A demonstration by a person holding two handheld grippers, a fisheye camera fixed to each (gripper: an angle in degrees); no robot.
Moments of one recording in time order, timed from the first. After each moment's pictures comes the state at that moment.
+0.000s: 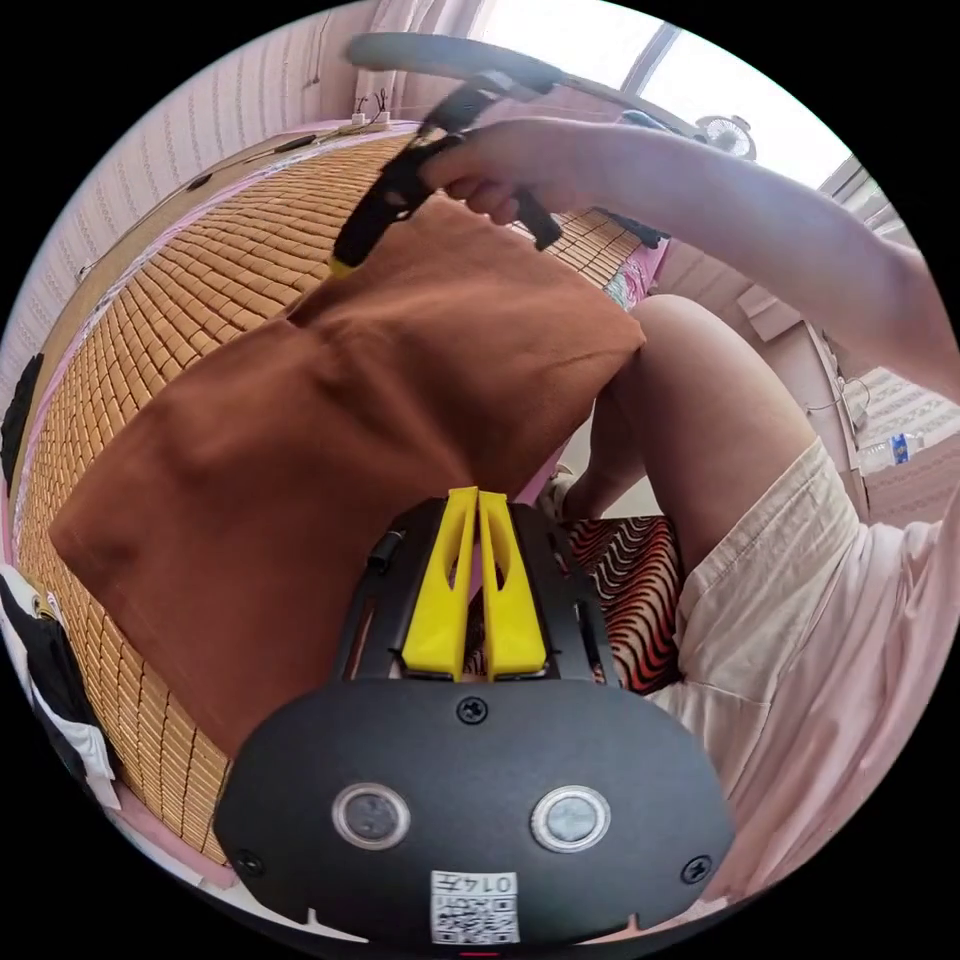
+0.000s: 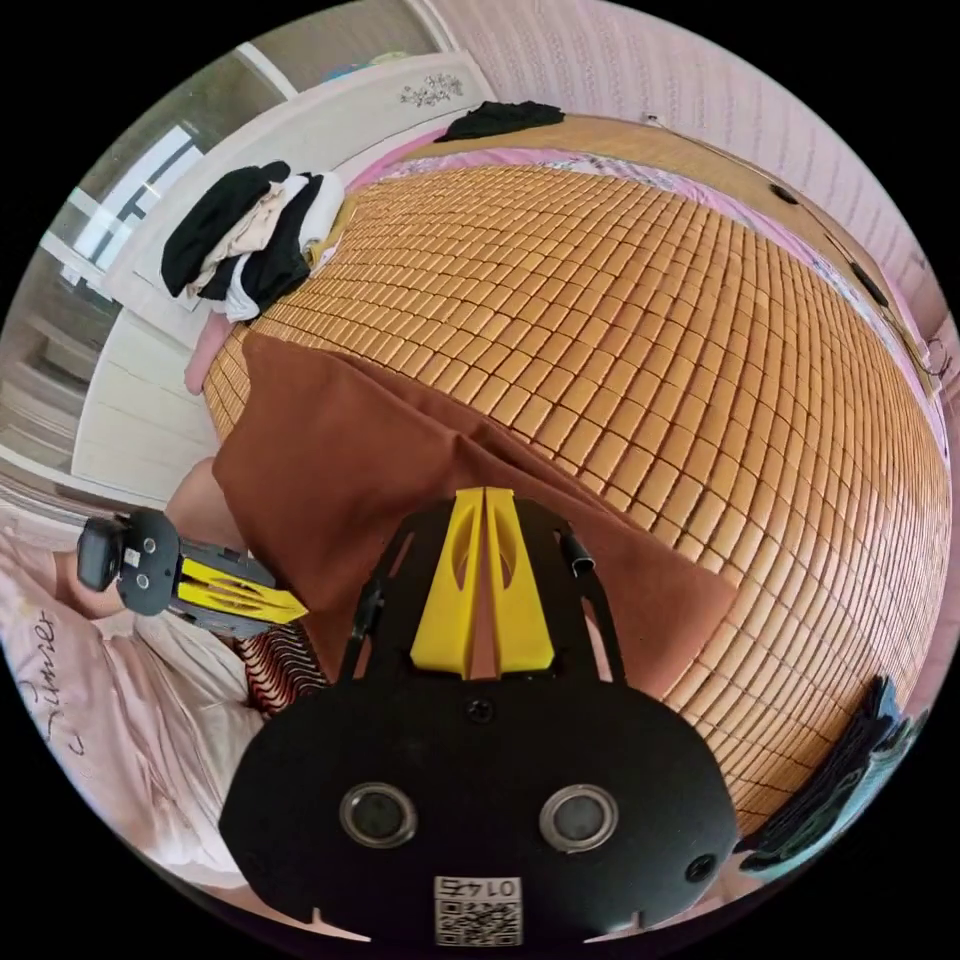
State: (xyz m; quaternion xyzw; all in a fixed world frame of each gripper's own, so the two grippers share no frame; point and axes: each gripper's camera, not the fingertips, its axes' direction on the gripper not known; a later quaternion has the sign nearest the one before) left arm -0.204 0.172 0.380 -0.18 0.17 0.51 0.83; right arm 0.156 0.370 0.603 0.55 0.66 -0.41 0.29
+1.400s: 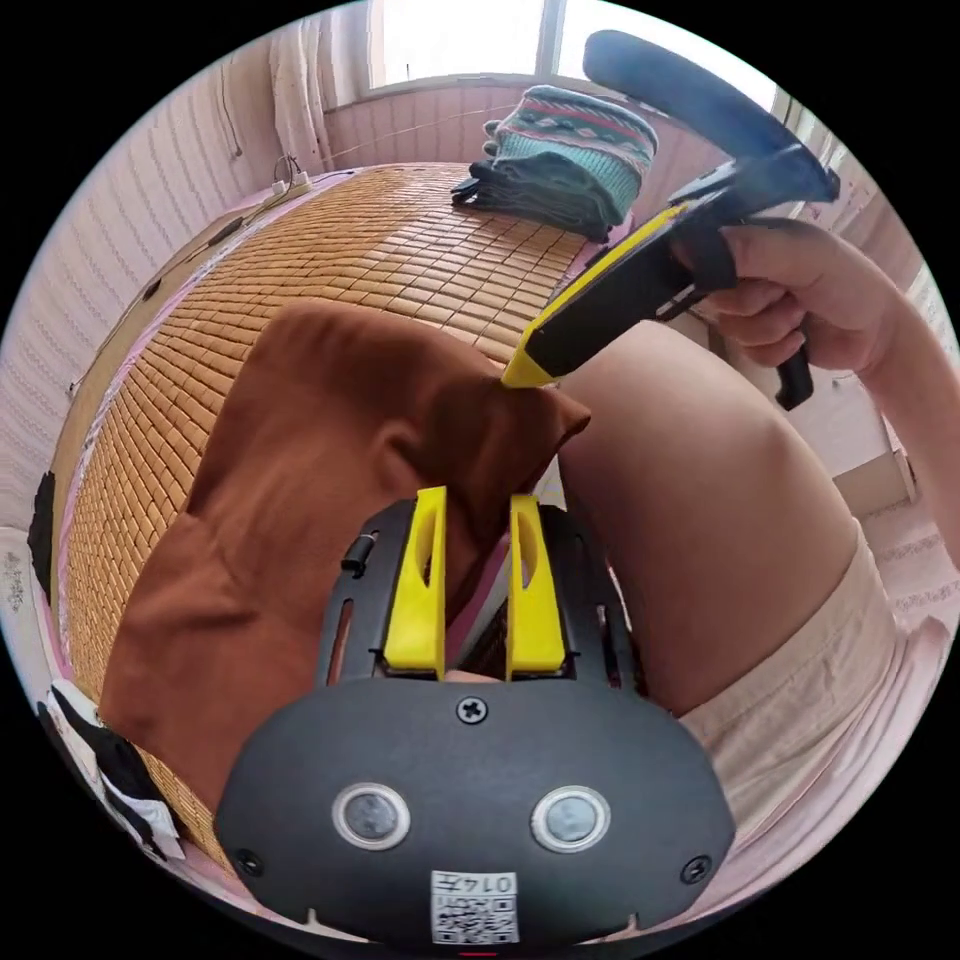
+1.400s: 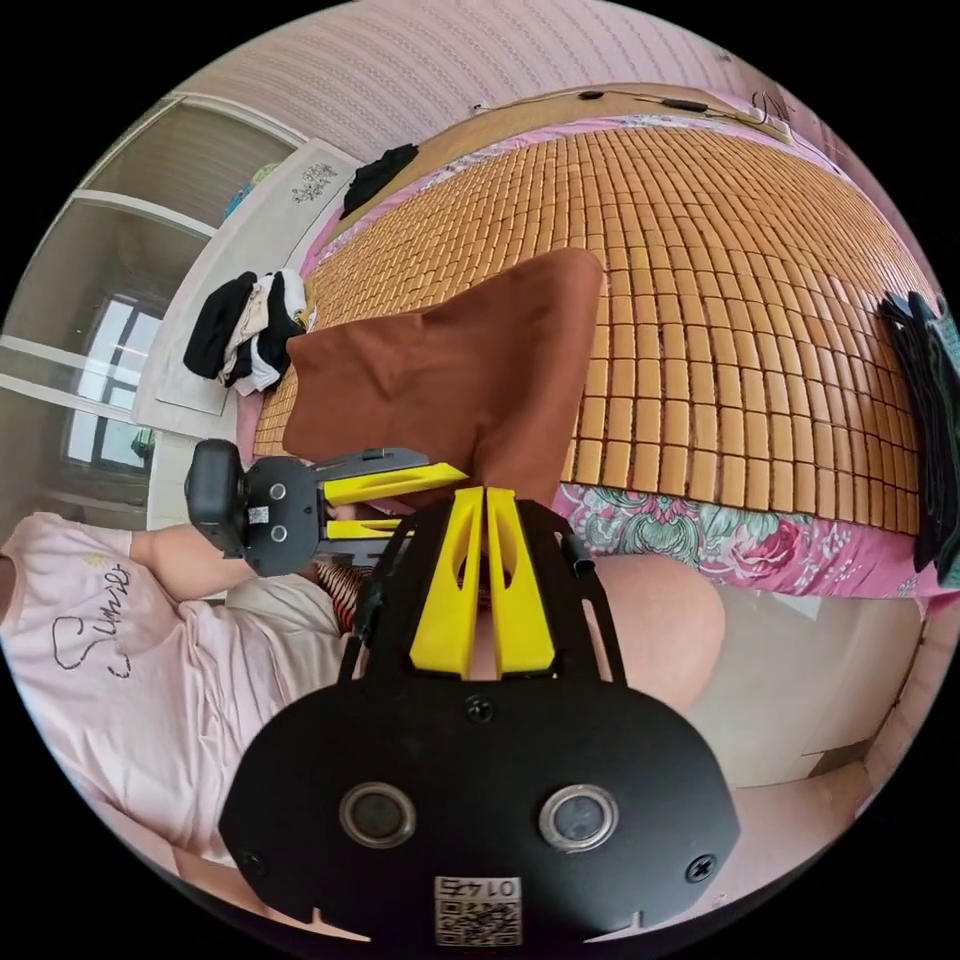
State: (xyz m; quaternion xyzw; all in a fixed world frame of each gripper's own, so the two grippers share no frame) left arm -0.067 0.249 0.391 -0.10 0.13 0.59 0.79; right arm 0.438 0.485 0.491 0.64 0.49 -0.43 0.40
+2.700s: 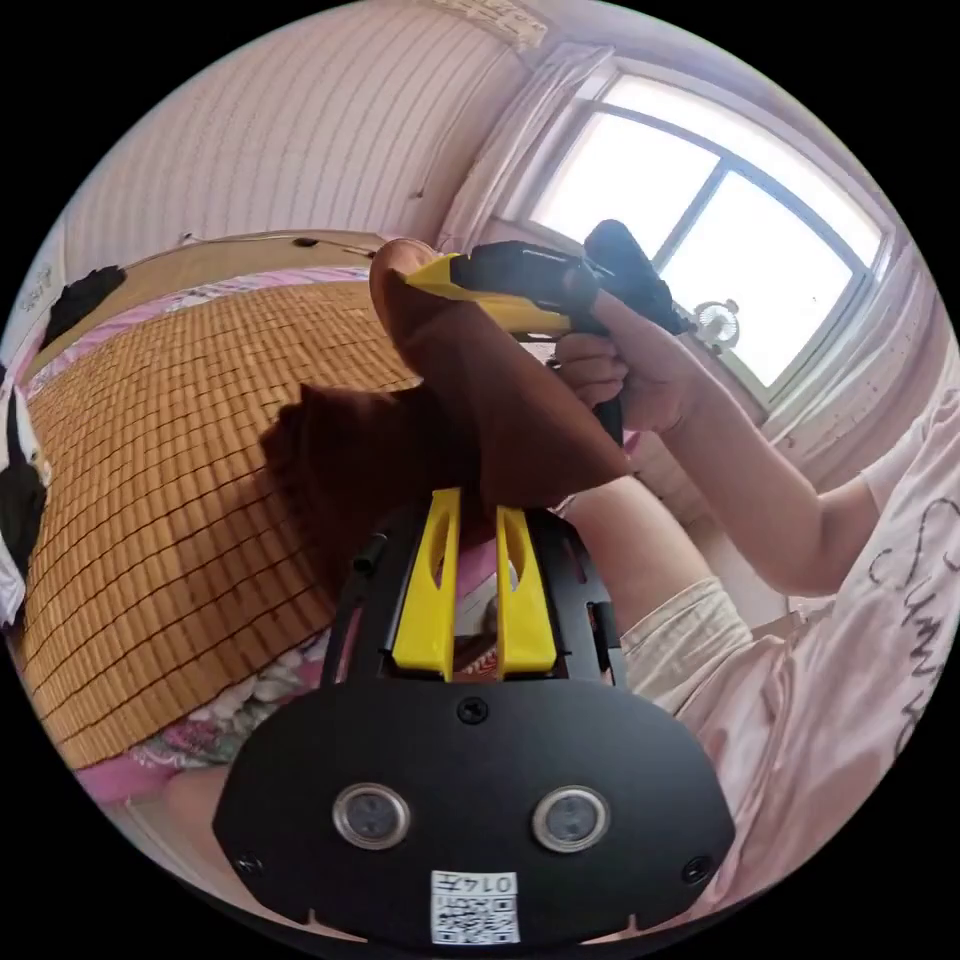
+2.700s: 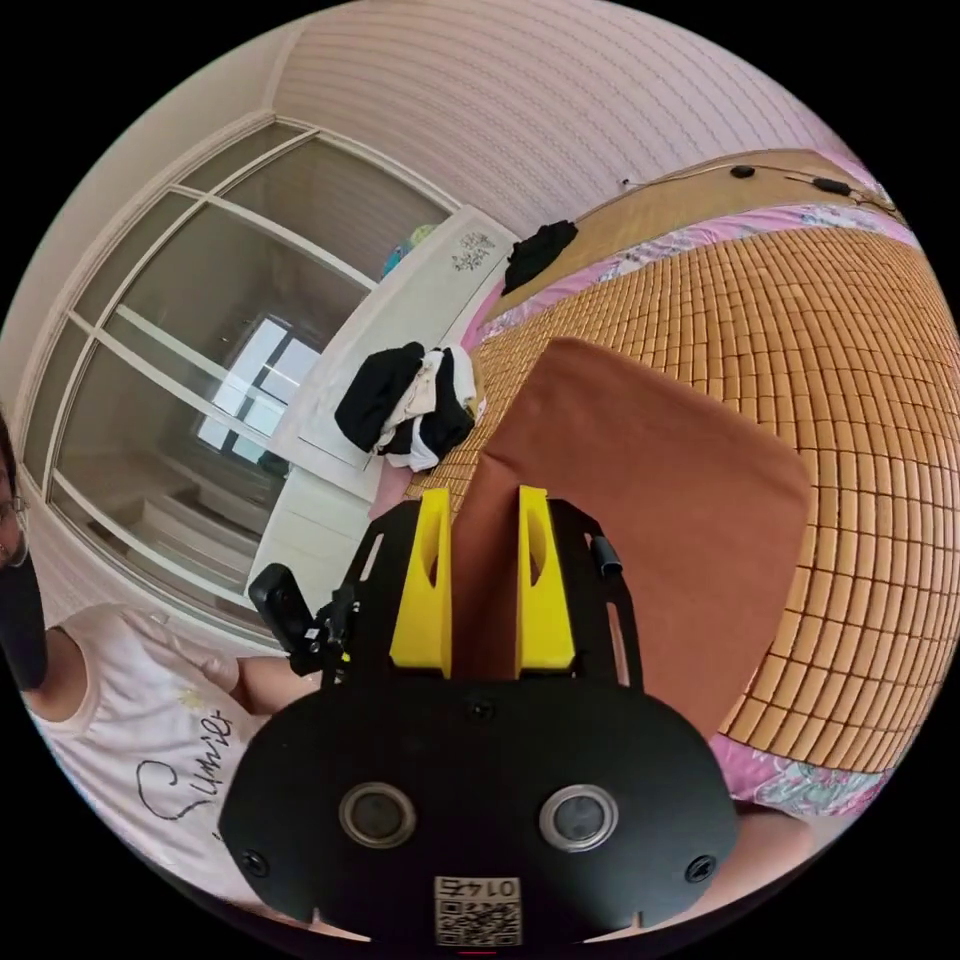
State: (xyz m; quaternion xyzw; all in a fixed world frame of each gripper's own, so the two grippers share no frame) left arm -0.313 0.169 0.309 -0.02 0.26 0.34 0.90; right arm 0.334 0.415 0.583 0.53 0.42 -0.63 0.38
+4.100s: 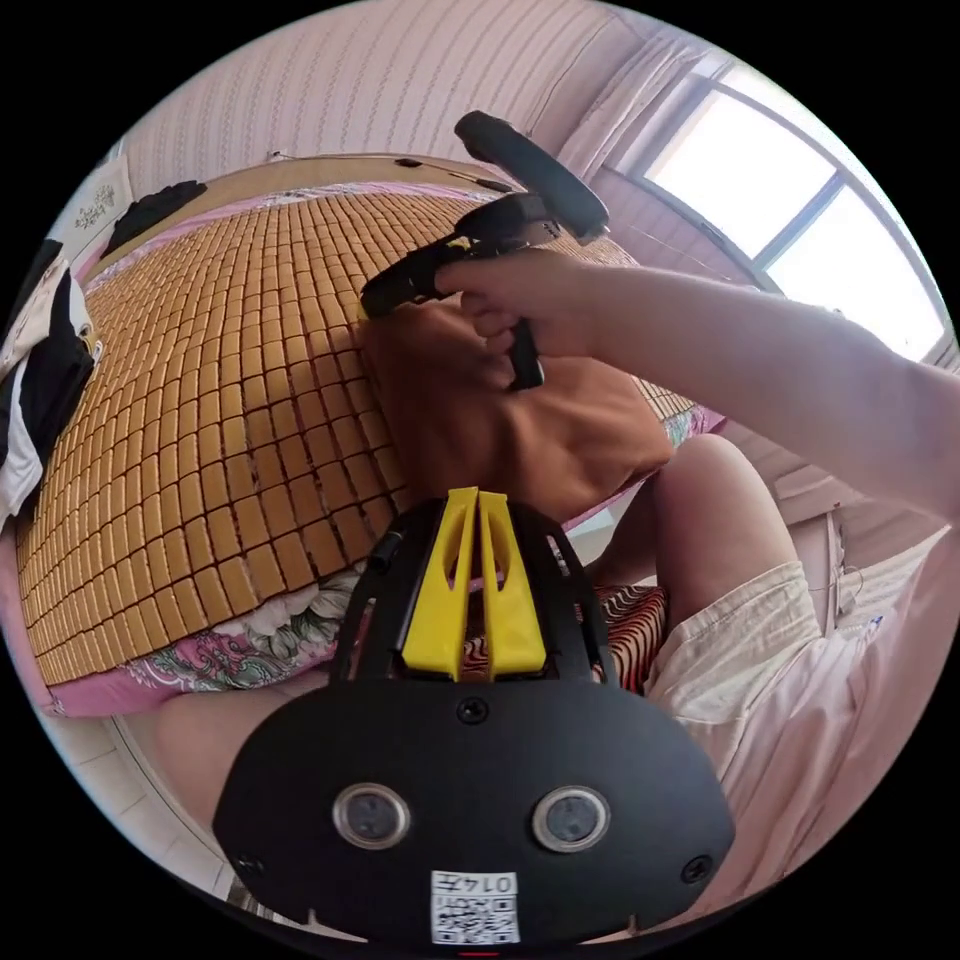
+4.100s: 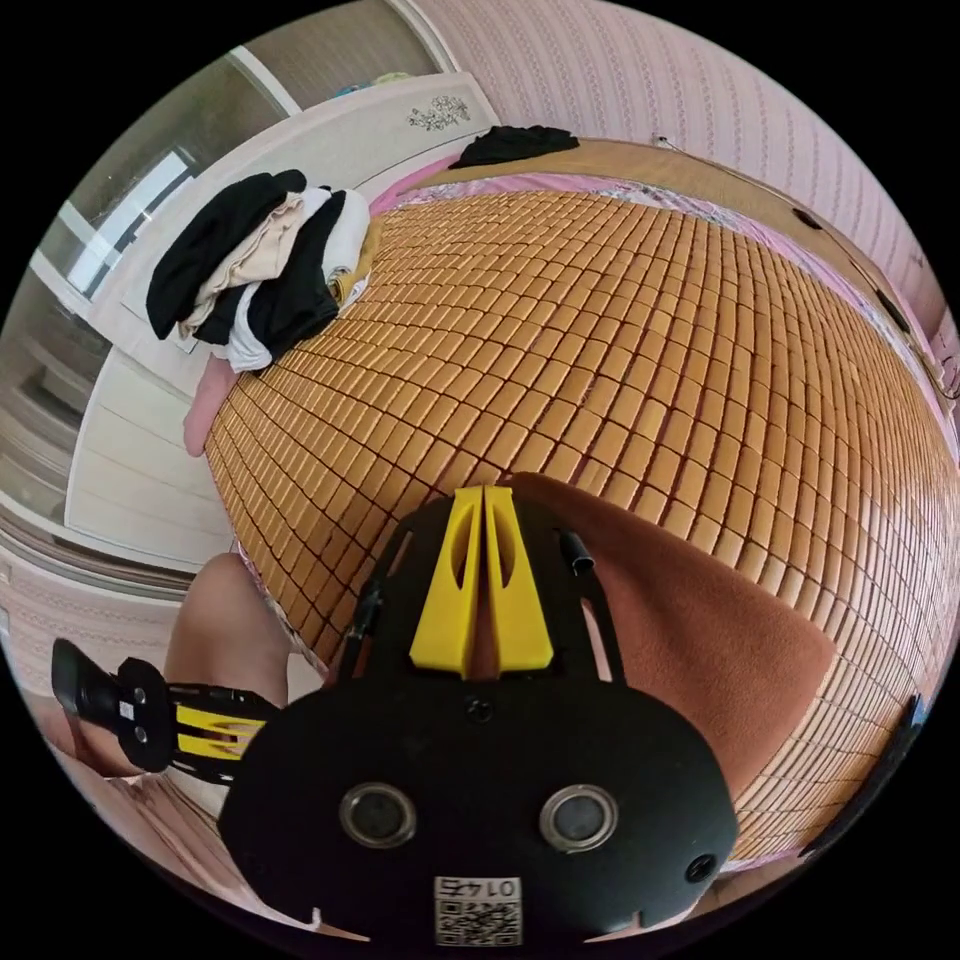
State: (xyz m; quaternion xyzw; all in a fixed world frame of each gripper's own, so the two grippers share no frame) left arm -0.377 0.123 0.383 -0.10 0.19 0.28 0.94; right arm 0.204 0.251 0.625 0.57 0.63 -0.45 0.27
